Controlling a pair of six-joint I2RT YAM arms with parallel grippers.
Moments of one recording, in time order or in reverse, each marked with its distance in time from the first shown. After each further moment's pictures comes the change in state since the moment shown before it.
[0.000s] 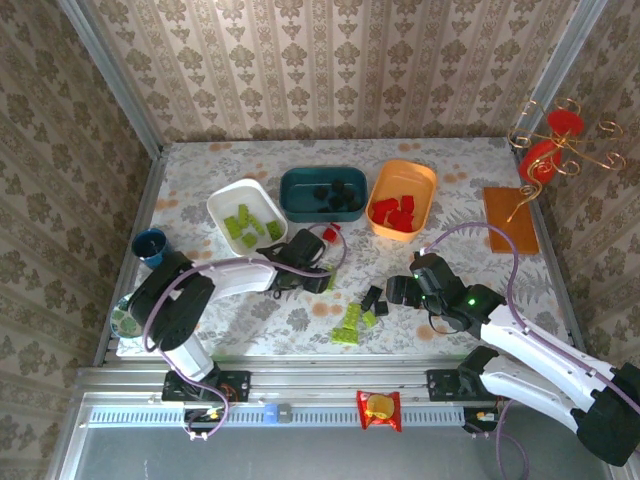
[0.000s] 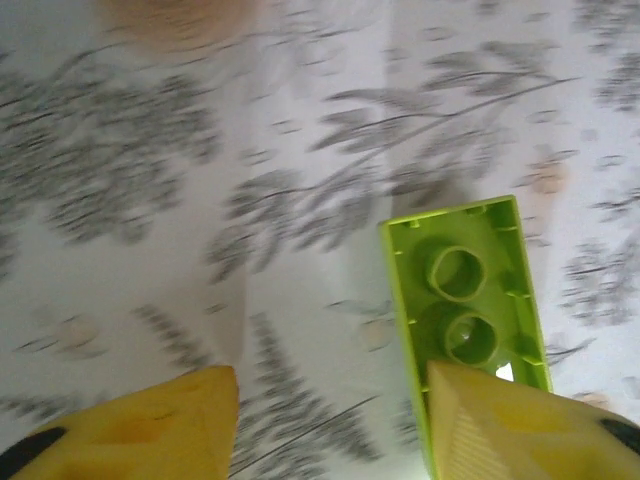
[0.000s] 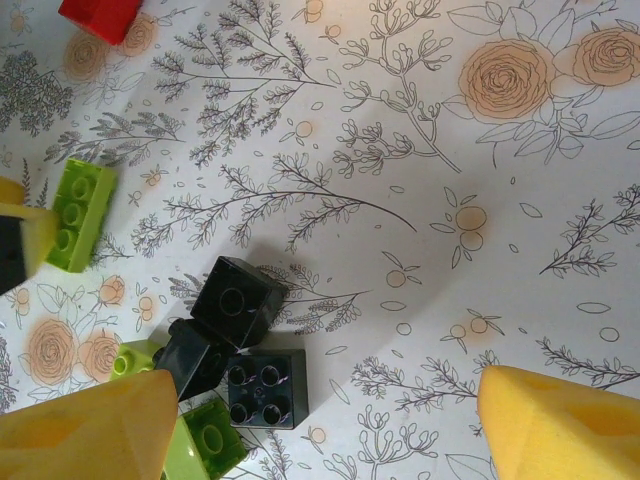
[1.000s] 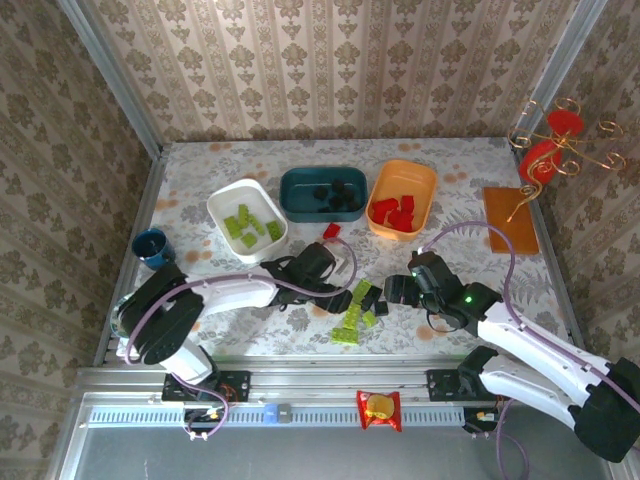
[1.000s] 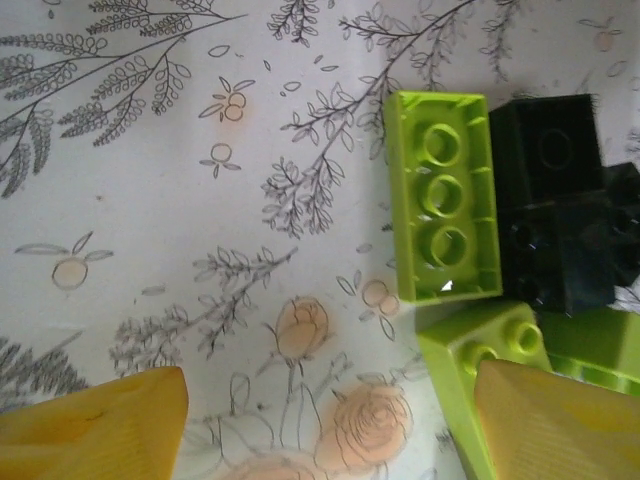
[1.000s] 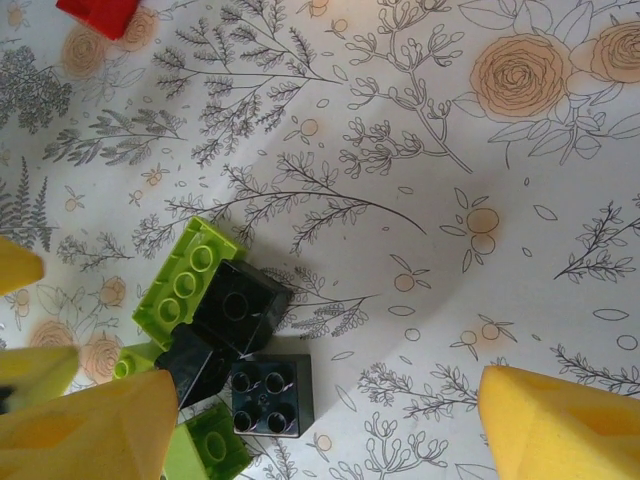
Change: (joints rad) left arm -0.146 -0.045 -0.023 0.055 0.149 -0.054; right arm -0.004 0.027 0.000 0.026 -0.018 -0.003
